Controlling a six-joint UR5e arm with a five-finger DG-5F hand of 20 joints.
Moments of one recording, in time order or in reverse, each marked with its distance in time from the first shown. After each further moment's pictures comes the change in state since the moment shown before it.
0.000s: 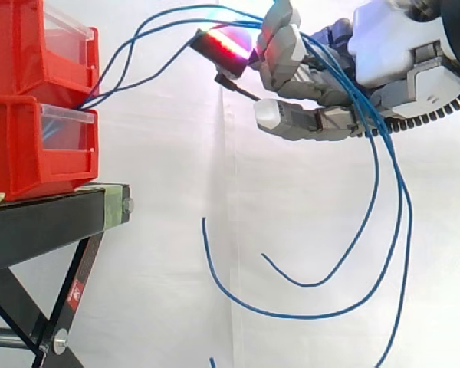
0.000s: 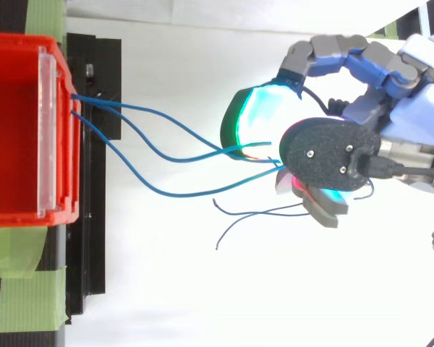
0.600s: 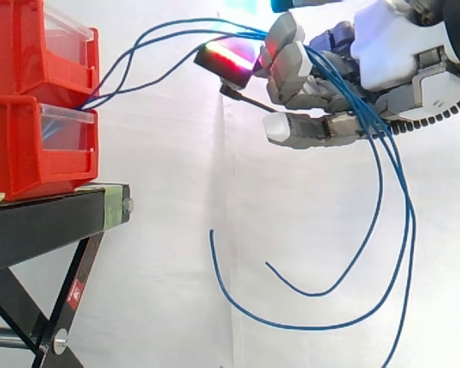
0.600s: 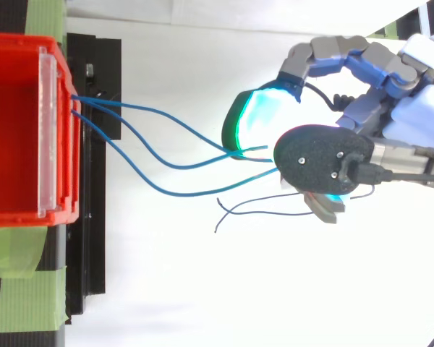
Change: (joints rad) arm -0.002 0.000 0.000 -0.015 0.002 -0.077
